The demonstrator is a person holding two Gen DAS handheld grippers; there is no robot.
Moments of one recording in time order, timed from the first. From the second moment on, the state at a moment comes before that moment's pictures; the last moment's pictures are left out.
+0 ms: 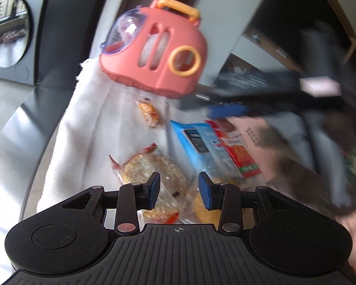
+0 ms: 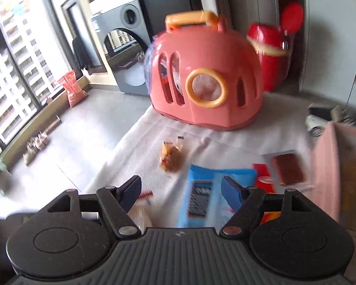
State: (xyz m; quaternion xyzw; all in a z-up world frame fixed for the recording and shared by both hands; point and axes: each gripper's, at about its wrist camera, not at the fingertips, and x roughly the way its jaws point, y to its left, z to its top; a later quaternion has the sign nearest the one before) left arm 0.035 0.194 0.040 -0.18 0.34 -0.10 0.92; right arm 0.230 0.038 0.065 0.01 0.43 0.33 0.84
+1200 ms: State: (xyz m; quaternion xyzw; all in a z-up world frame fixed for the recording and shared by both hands) left arm 0.014 0.151 0.044 -0.19 0.40 -0.11 0.89; right arm 0.066 -0.110 0.022 -0.10 0.38 0.24 0.89
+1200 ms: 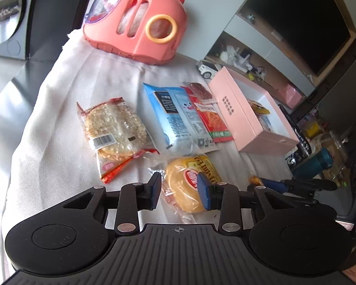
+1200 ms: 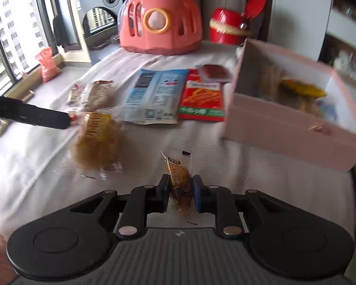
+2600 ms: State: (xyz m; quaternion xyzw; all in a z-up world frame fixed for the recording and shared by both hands) left arm 0.020 0.112 0.045 -0.11 0.38 -0.12 0.91; right arm 0.032 -0.086 0.021 -0.06 0.32 0.35 0.88
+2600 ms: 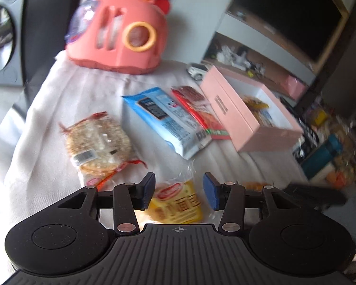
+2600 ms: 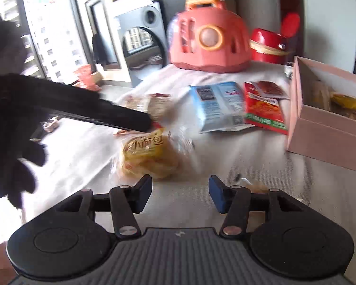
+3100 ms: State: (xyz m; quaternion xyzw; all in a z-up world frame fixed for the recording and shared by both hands) left arm -0.023 0.097 0.058 0.08 0.39 -0.18 0.90; right arm 0.043 -0.178 -0.008 -0.02 0.33 0.17 0.93
